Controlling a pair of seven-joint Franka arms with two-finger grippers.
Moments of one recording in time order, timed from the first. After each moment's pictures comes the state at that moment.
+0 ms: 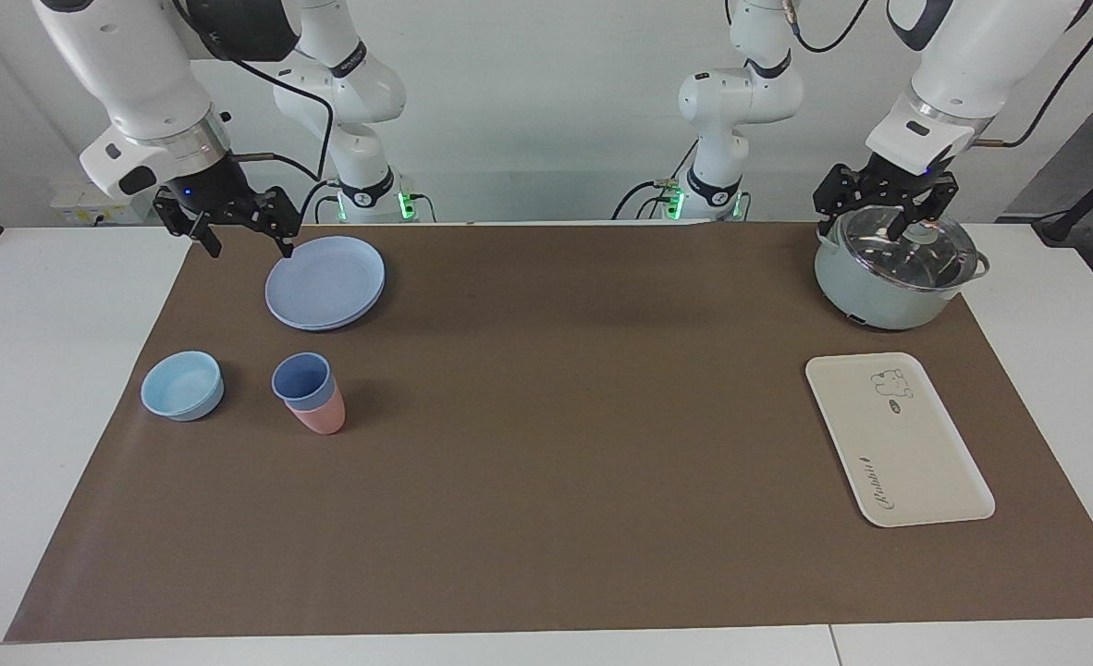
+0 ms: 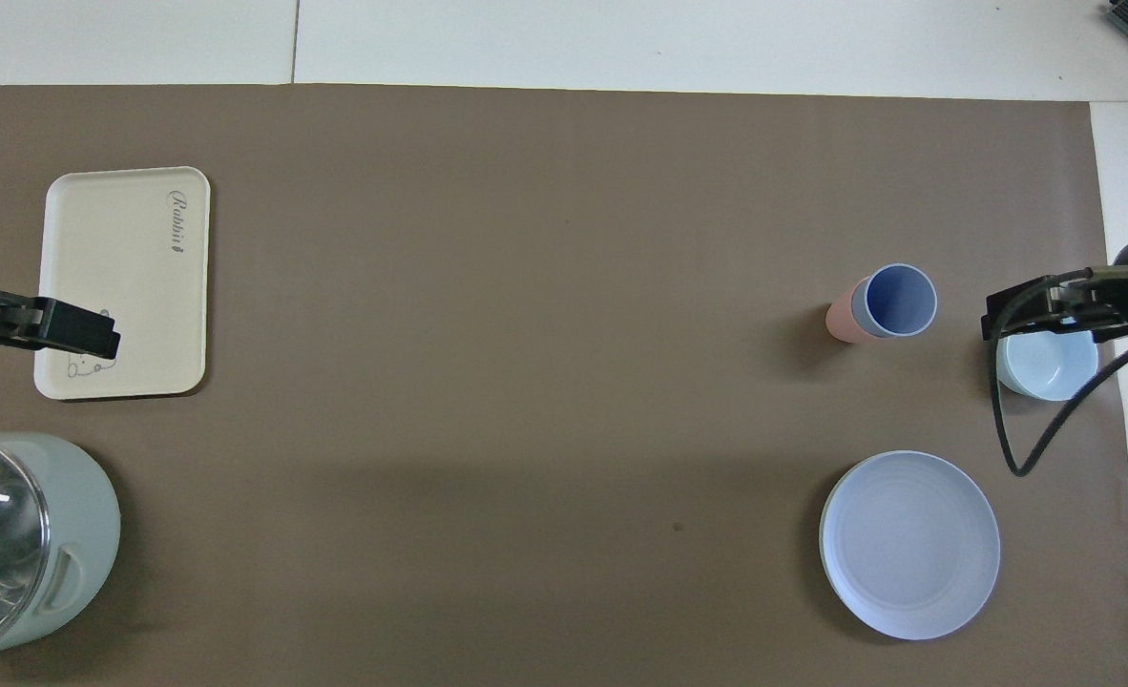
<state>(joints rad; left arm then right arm) 0.00 -0.06 -0.08 -1.60 -0.01 1.51 0.10 0.00 -0.01 0.01 -1.60 0.00 1.53 0.05</state>
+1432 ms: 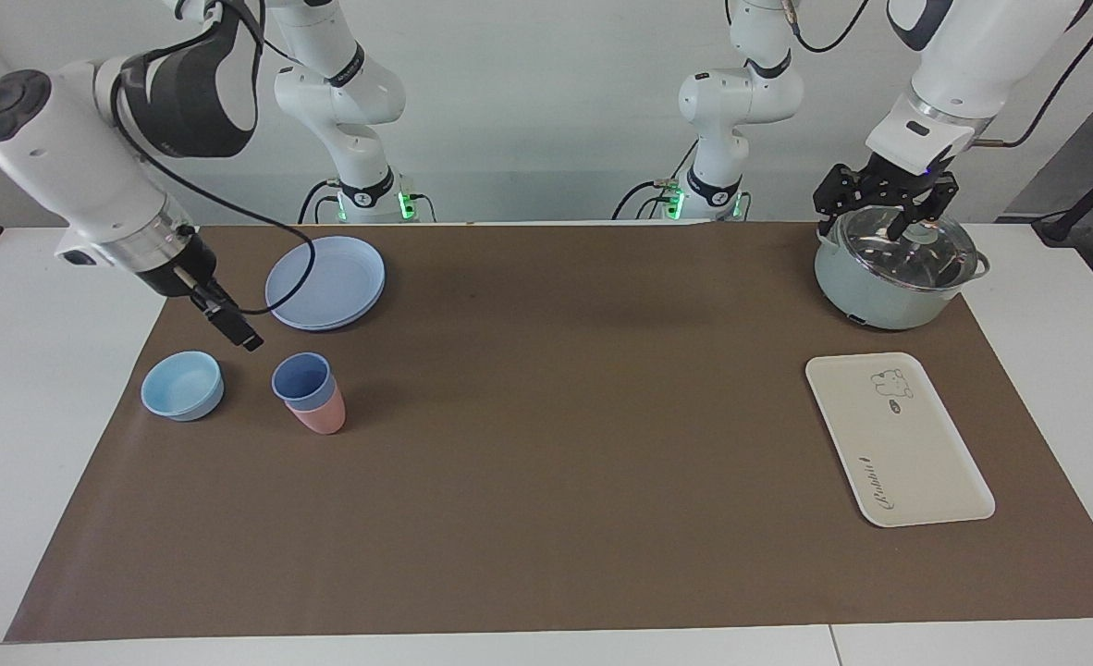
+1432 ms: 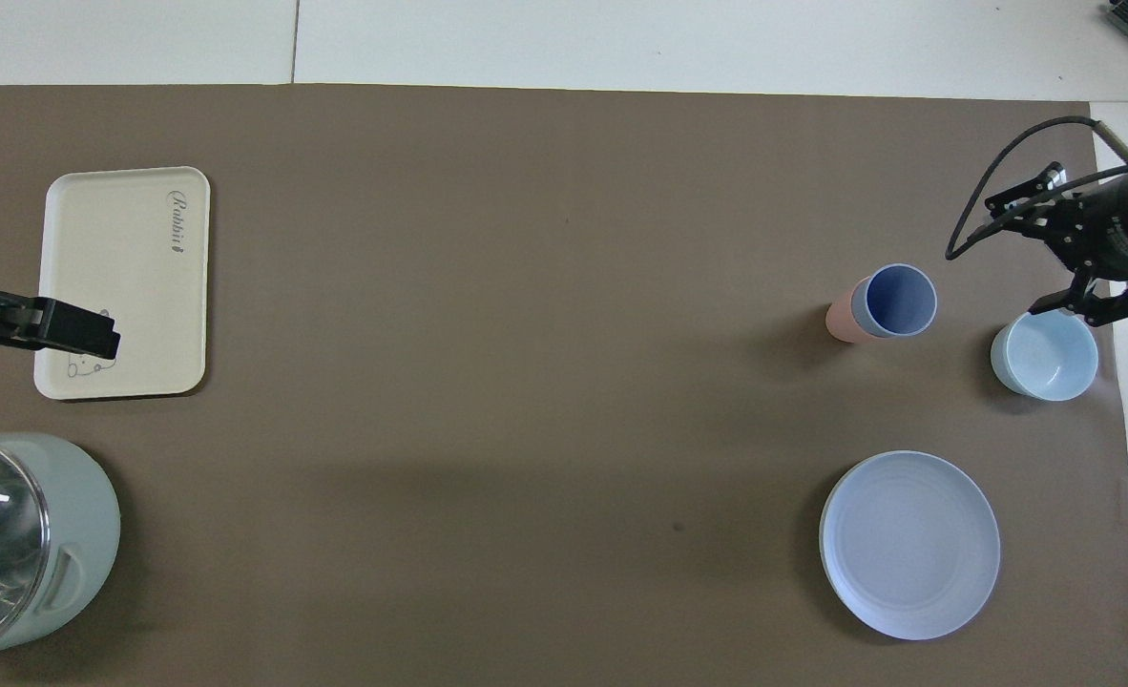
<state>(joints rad) 0.00 -0.06 -0.08 -1.60 -0.01 1.51 0.10 -0.13 0.23 0.00 -1.51 0.18 1.67 0.81</state>
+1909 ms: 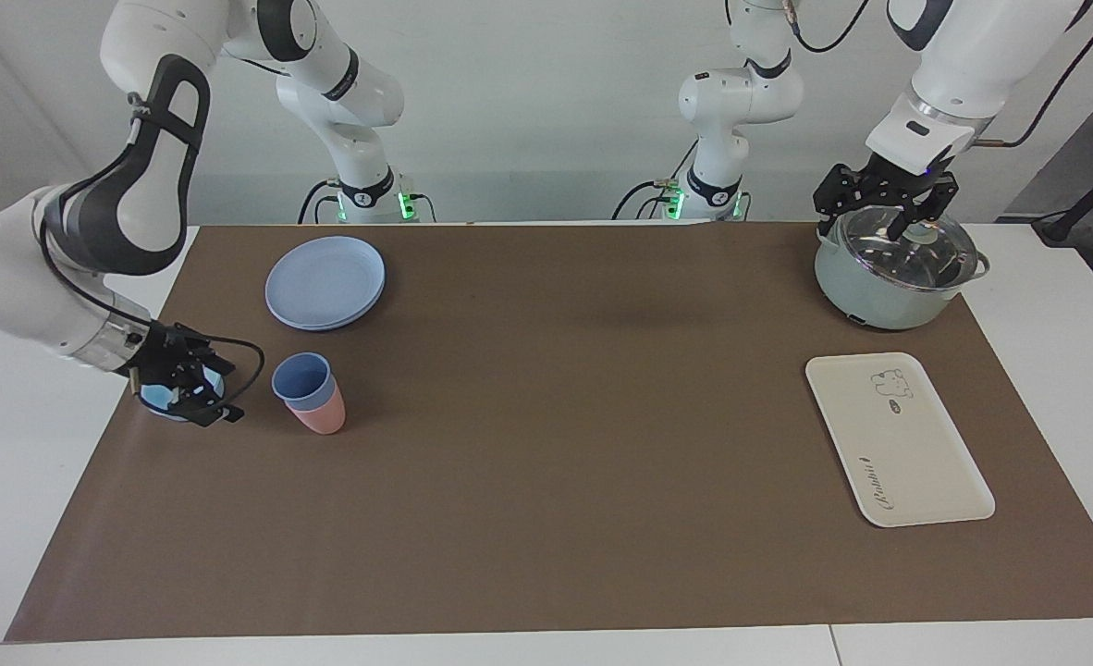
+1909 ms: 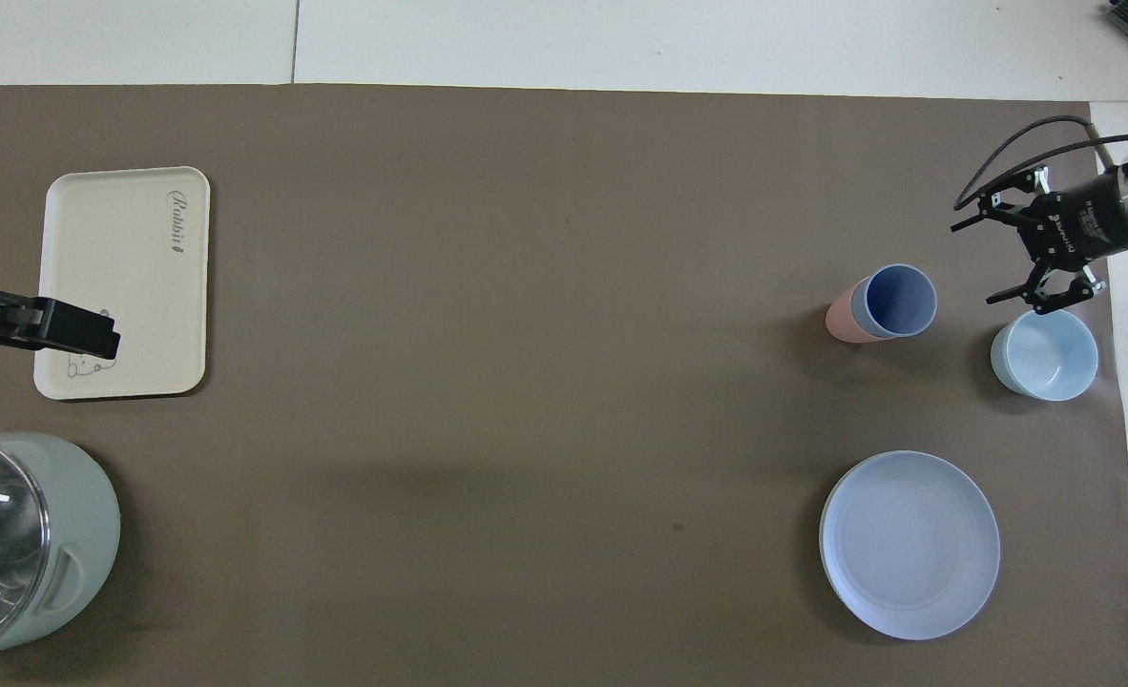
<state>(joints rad) 0.00 -0.06 -0.08 -1.60 -0.01 1.51 0.10 -0.24 0.46 0.00 -1.46 0.37 1.72 0.82</state>
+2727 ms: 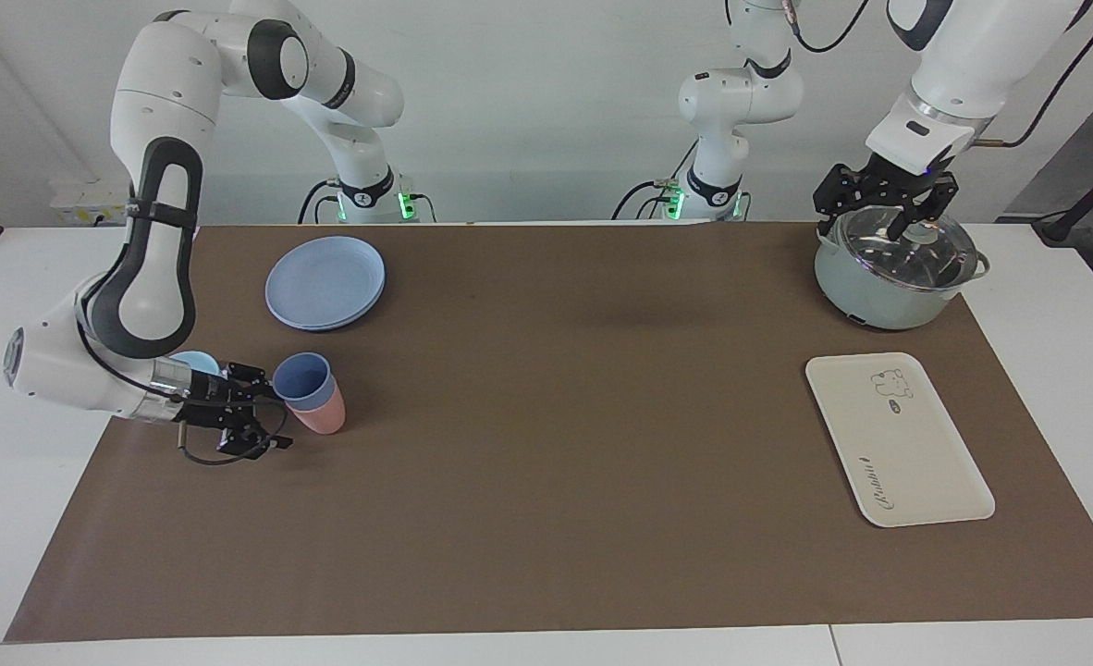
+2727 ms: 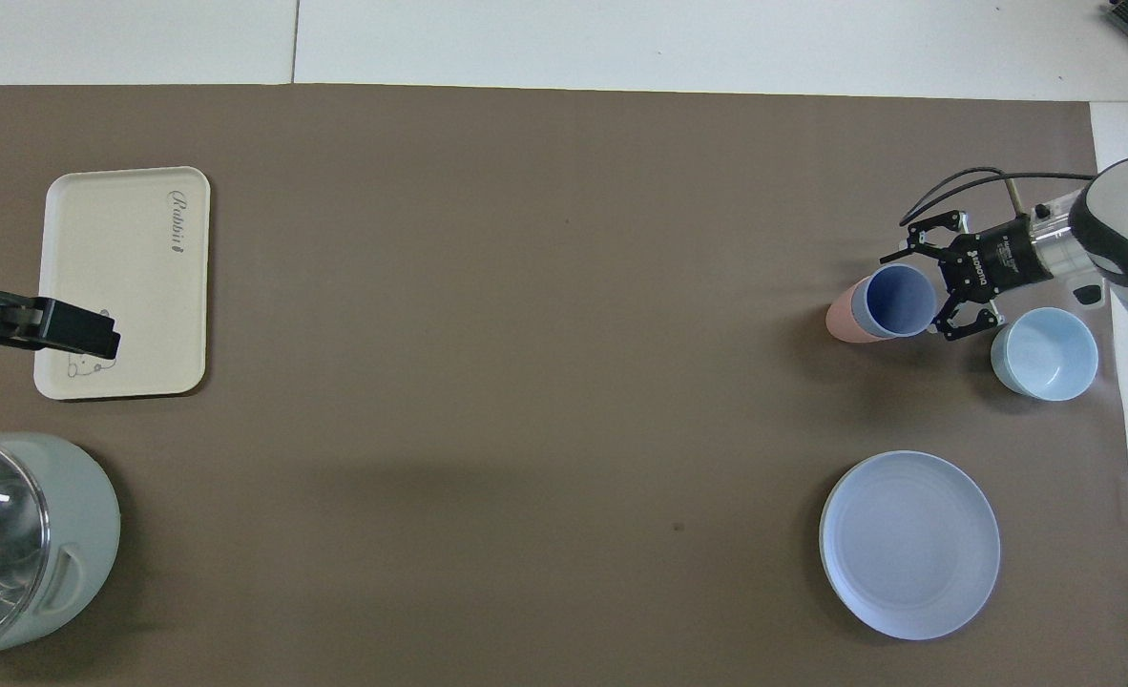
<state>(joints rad) 0.00 -0.06 -0.08 -1.60 -0.01 1.51 0.10 -0.26 0.59 0.00 -1.55 0.60 1.75 0.83</state>
